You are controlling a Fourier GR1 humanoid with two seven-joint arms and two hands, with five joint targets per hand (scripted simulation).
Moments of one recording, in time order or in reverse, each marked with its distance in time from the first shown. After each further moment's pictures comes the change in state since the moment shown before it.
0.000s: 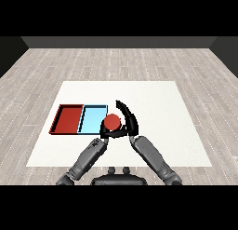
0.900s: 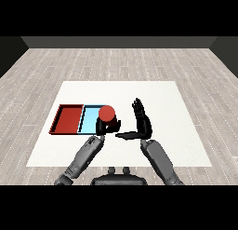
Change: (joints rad) left arm -0.009 0.026 0.074 -0.052 -0.074 0.006 0.067; right arm 0.152 -0.051 -0.100 -0.197 -0.018 0.093 0.038
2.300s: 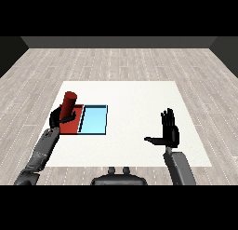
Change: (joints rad) left arm -0.069 0.495 0.315 0.440 -0.159 -0.141 0.274; right arm 0.300 -0.153 -0.281 -0.070 -0.160 0.208 -0.083
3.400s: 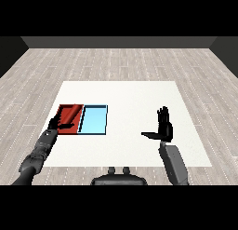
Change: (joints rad) left arm -0.235 -0.018 0.043 0.685 -0.085 -0.172 -0.045; right arm -0.113 0.055 -0.040 0.232 0.012 0.045 -0.119
